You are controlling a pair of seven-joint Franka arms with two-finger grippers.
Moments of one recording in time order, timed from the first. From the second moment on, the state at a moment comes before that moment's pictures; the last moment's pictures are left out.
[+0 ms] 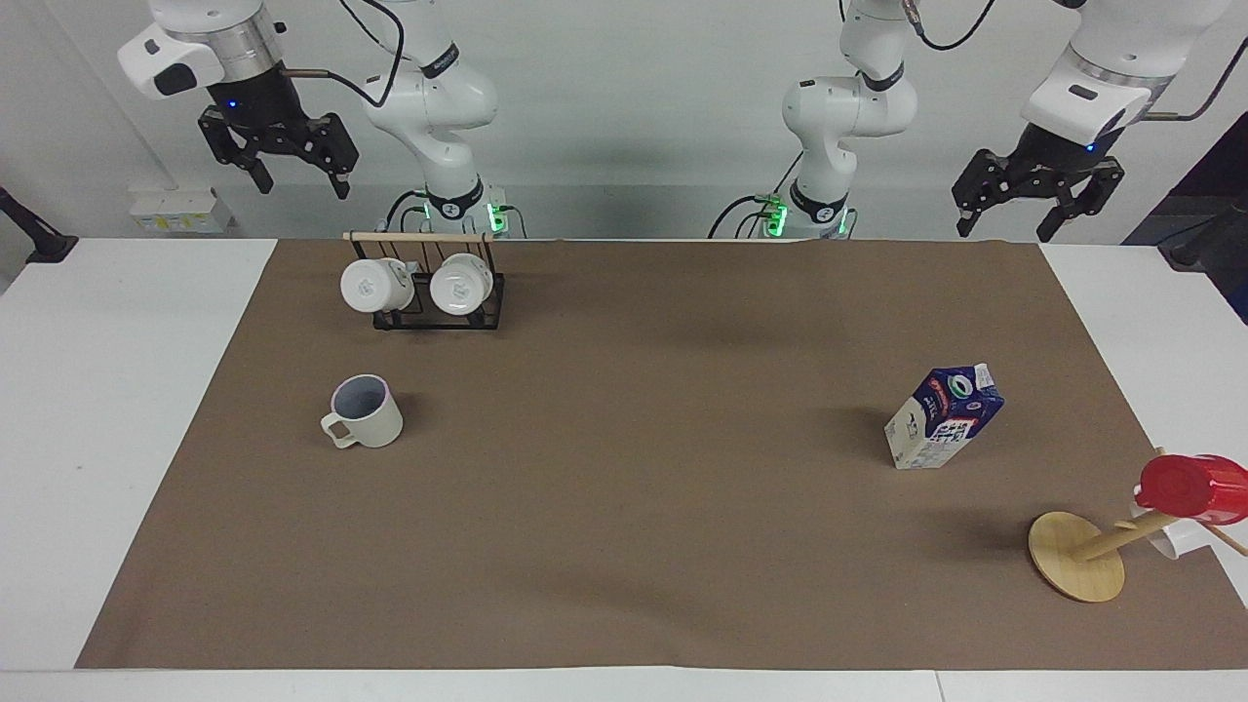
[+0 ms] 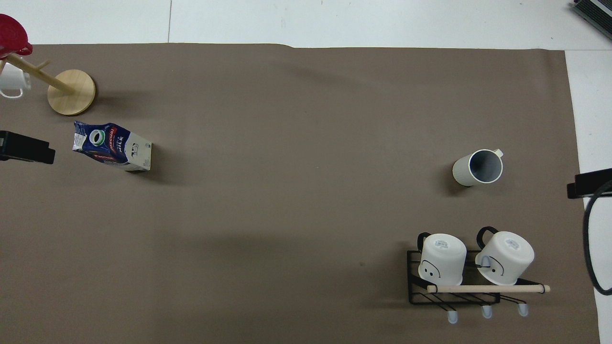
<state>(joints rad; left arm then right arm) -0.07 -0.01 -0.01 -1.42 0.00 1.45 0.08 0.07 -0.12 -0.09 -1.54 -0.03 1.38 0.06</state>
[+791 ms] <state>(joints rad) -0.07 -0.01 -0.01 -1.42 0.00 1.45 0.08 0.09 -0.04 -0.08 -1.75 -0.03 1.72 0.06</state>
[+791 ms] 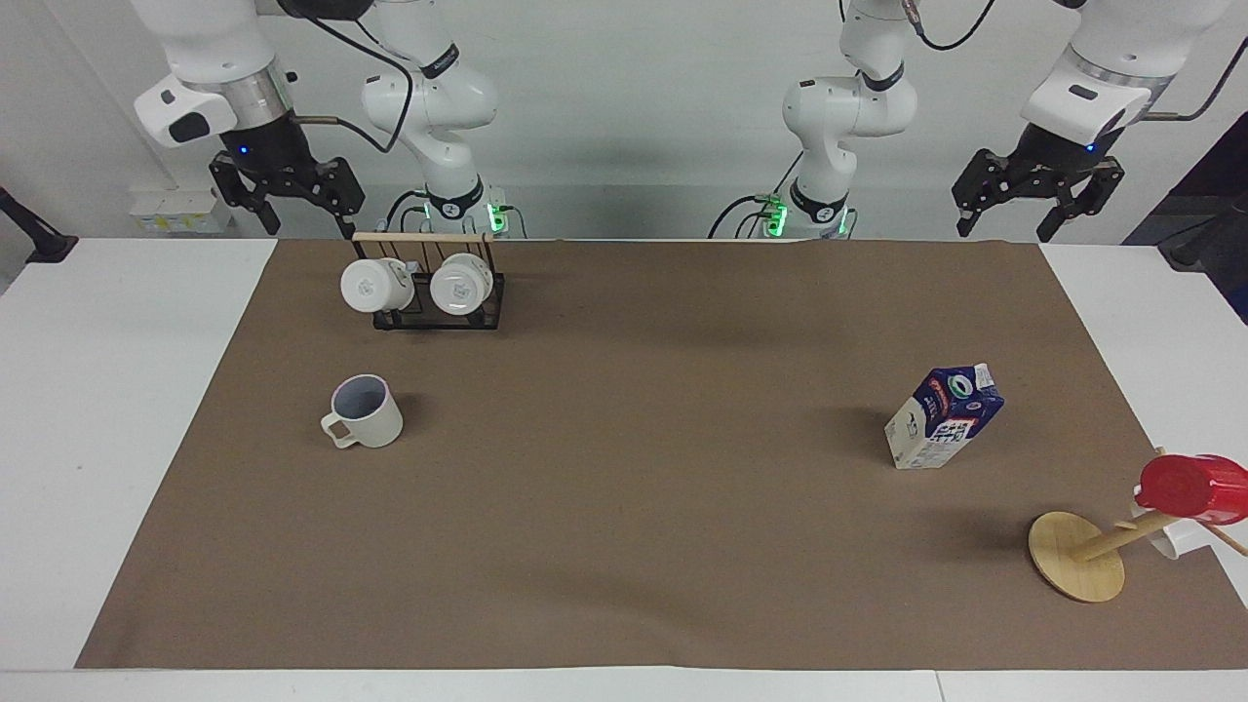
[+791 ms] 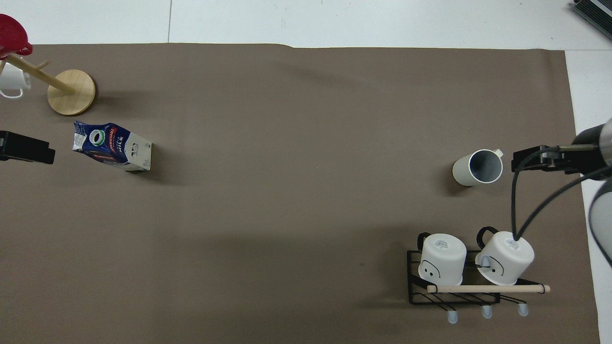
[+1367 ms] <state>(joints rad) -0.07 -0.01 -0.01 -1.42 0.00 1.45 0.08 0.09 0.05 -0.08 -2.04 -0.03 2.11 0.06</state>
